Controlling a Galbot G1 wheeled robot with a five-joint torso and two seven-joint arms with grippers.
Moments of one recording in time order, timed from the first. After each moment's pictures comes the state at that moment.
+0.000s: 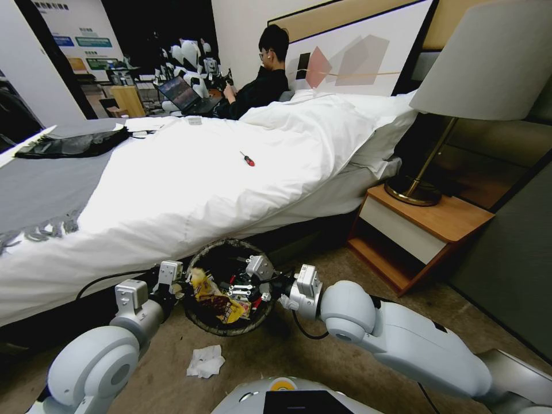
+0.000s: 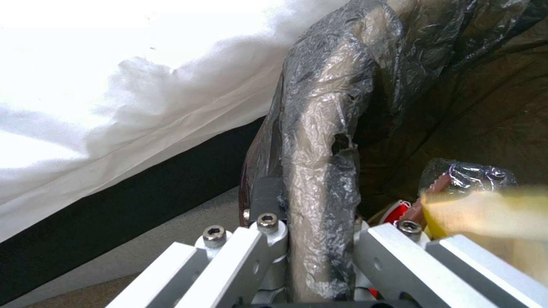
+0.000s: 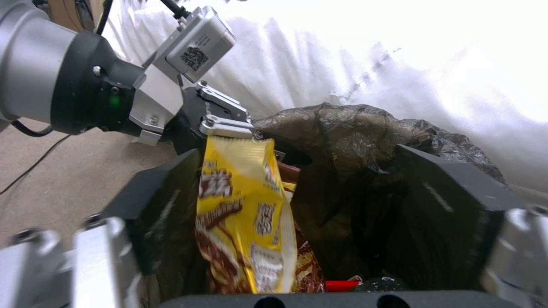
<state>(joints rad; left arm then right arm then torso) 1.66 -0.99 -0.81 -2.50 -0.77 0.74 -0.20 -0.63 0.87 -0.42 2.33 0.74 -0.48 0.04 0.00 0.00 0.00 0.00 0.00</state>
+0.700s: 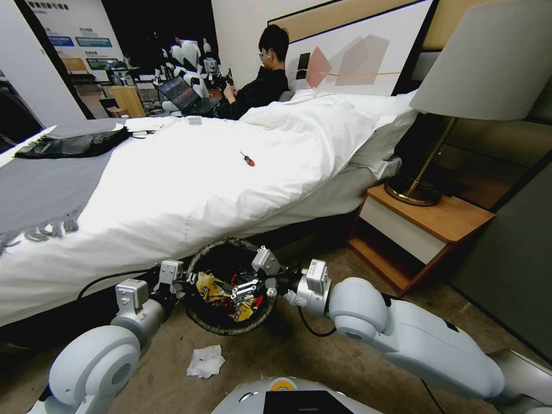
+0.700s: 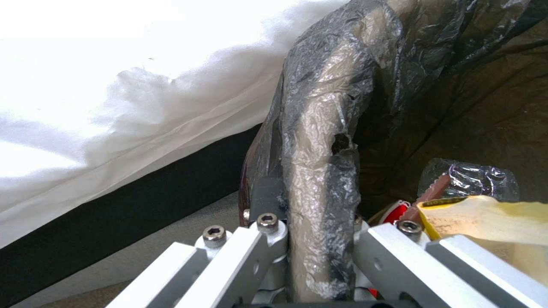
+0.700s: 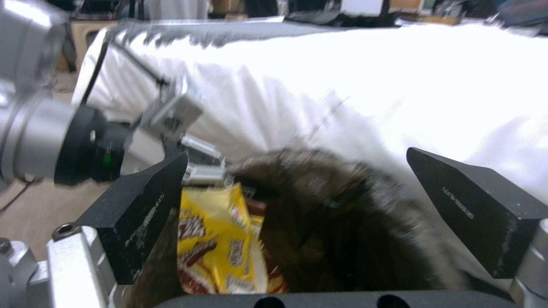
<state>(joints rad) 1.64 -1.00 -0.80 -2.50 -0.77 0.74 -0.20 -0.71 0.79 -0.19 2.44 0.84 -0.45 0.07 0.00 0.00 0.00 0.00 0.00</state>
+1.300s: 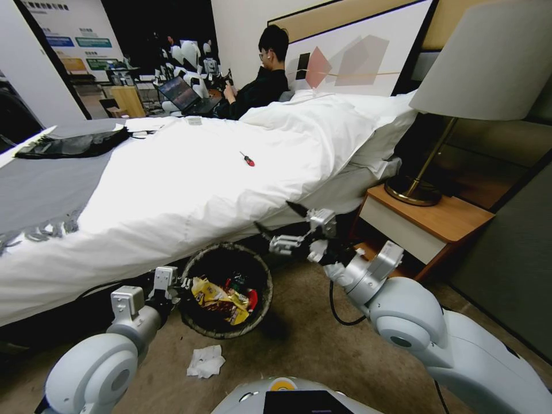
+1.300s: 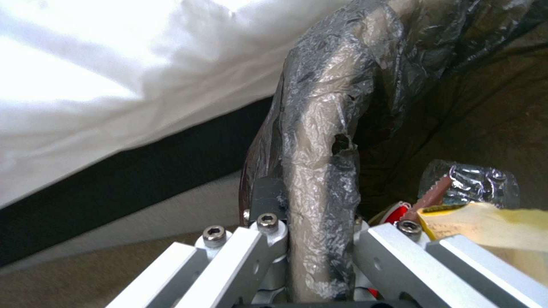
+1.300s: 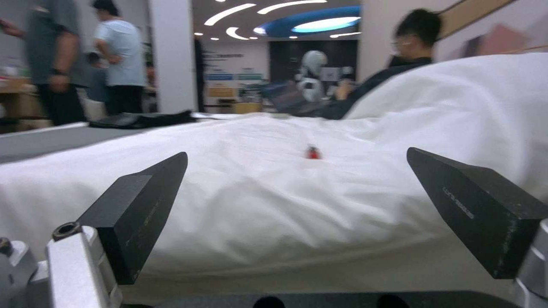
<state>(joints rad) 1.72 -1.09 -0.84 -2.50 -0.67 0.74 -0.19 -1.22 0.81 0.31 2.47 0.65 -0.19 0.28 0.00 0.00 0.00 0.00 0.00</state>
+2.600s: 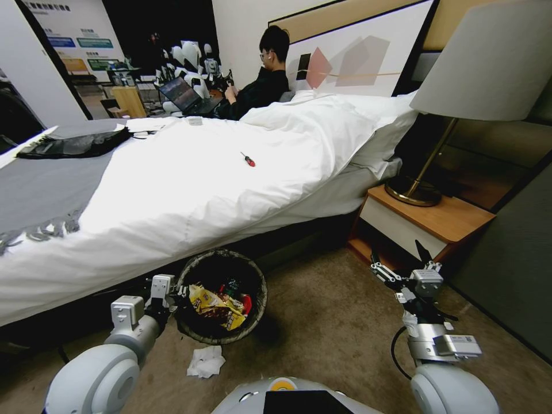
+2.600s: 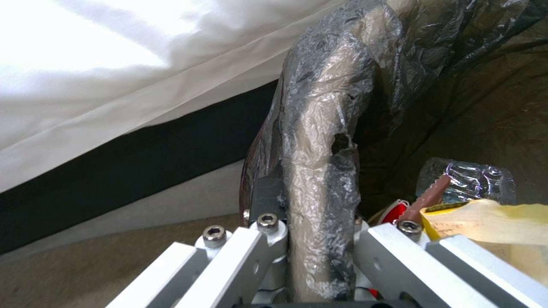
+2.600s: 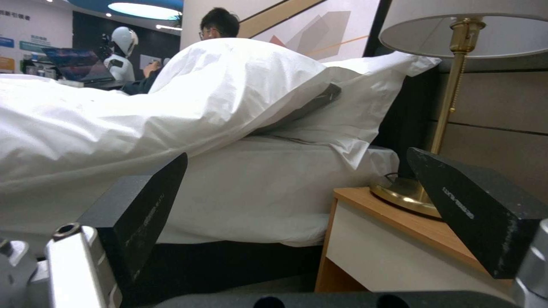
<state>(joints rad) 1.76 -1.16 -0.84 -2.50 -0.55 0.74 -0.11 -1.86 1.33 0.71 2.48 0.11 0.11 0.15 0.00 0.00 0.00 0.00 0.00</state>
